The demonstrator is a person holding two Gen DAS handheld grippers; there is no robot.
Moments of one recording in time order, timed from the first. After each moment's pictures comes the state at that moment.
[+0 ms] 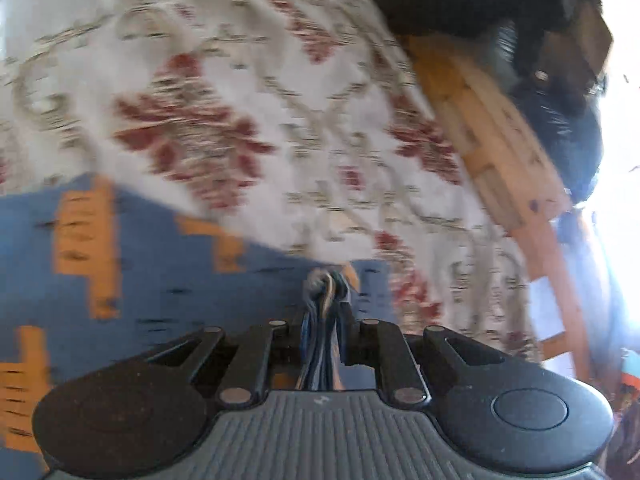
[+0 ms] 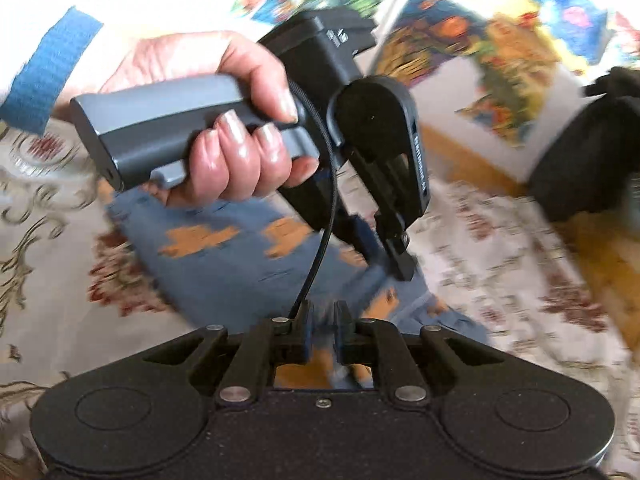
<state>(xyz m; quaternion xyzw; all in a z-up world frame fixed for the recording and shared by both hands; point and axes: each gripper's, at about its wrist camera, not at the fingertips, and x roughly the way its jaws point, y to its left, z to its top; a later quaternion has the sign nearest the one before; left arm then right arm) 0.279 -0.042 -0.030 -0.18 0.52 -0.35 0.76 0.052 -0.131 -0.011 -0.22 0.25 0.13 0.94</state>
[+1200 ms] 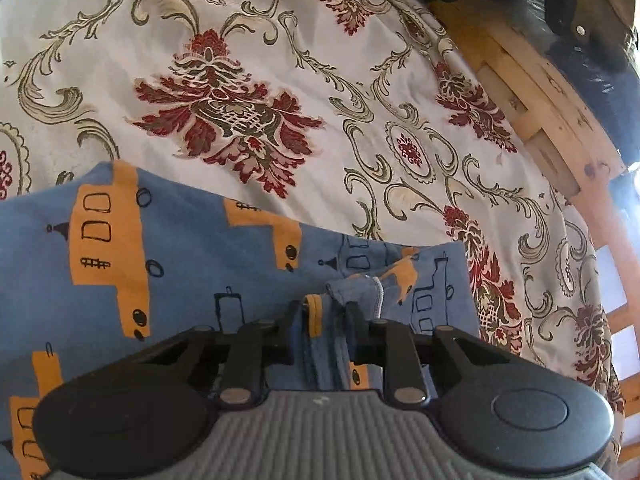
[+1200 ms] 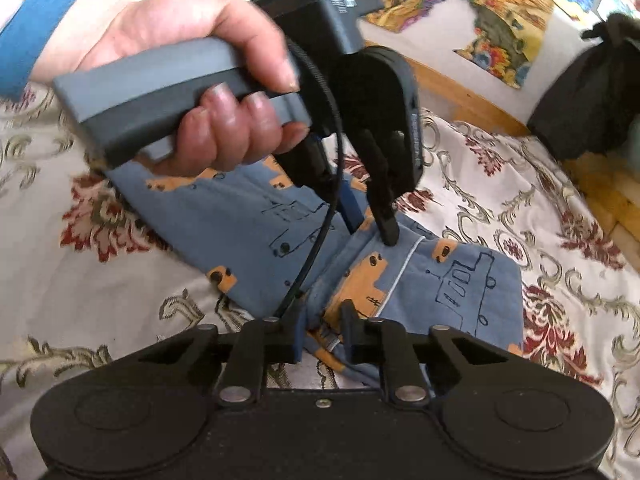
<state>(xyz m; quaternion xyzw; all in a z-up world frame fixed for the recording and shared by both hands) 0.286 -0.064 -0.060 -0.10 0.53 -0.33 0.78 0.069 -0.141 -0.052 -0.18 0.31 0.09 0.93</state>
